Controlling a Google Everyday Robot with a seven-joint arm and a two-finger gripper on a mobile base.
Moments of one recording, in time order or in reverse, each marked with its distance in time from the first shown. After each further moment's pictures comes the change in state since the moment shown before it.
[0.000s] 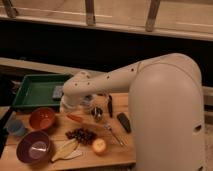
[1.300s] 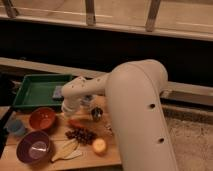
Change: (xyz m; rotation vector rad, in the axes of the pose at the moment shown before) arm 0.022 -0.018 0.073 -0.059 0.145 0.035
